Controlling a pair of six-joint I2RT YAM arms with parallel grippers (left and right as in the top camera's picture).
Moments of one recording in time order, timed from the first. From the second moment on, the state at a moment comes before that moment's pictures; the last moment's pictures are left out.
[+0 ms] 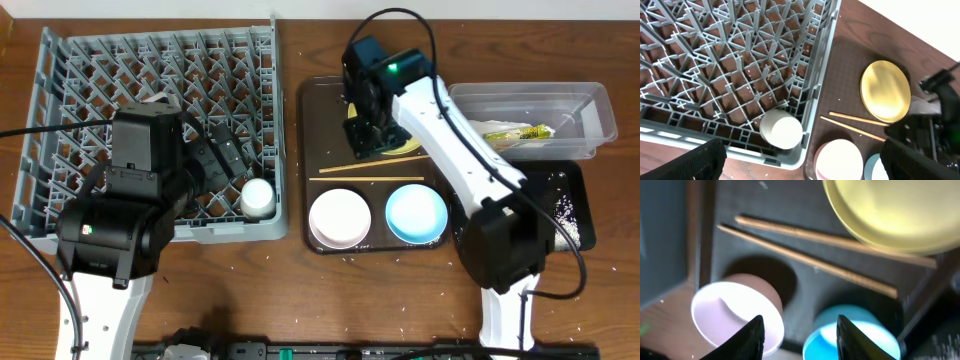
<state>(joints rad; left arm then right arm) -0.17 1.12 1.40 -1.14 -0.03 -0.58 0.51 2.11 1.98 -1.39 -0.07 0.21</state>
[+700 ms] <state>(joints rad) -0.18 1.20 1.40 -1.16 0.10 -0.58 0.07 1.76 1.98 -1.44 0.07 0.32</state>
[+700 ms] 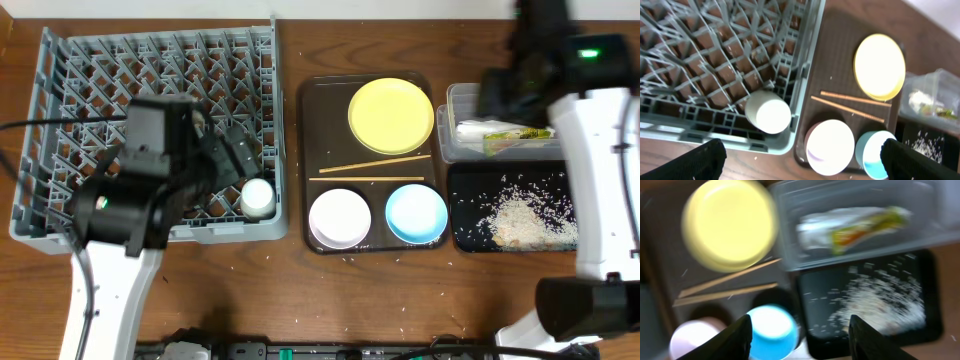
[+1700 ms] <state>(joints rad) -0.57 1.70 1.40 -1.01 0.06 -0.27 -0.22 1.78 1.98 -1.45 0.15 0.39</state>
